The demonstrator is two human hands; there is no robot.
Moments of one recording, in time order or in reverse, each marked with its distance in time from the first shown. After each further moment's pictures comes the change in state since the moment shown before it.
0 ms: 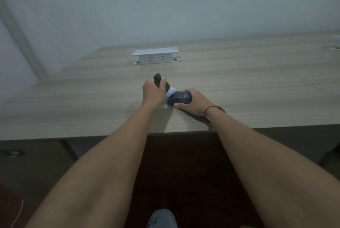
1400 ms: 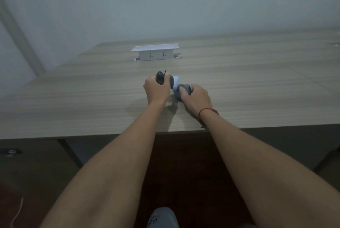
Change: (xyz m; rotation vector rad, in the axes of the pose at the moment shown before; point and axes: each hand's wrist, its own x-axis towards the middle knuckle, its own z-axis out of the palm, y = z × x) left_hand -0.005 0.002 0.013 -0.180 0.160 0.031; right_hand -0.001 -0.010 0.021 0.110 0.362 0.114
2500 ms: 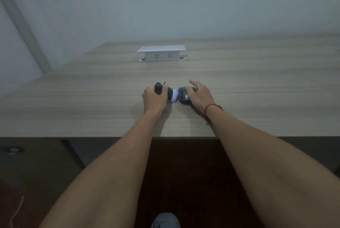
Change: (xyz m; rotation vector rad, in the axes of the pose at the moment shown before) left_hand 0.007 -0.035 -0.016 0.007 -0.066 -0.088; right_hand 0.031 -0.008 0.008 0.060 -0.127 -0.017
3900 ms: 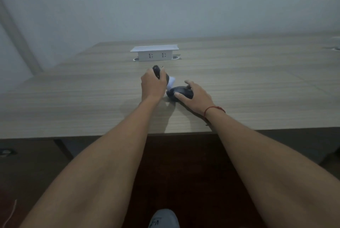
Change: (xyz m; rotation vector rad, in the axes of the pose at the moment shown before) left_hand 0.010 0.037 0.008 0.199 0.006 0.163; right_hand -0.009 0.026 -0.013 -0.240 -0.063 -0.157
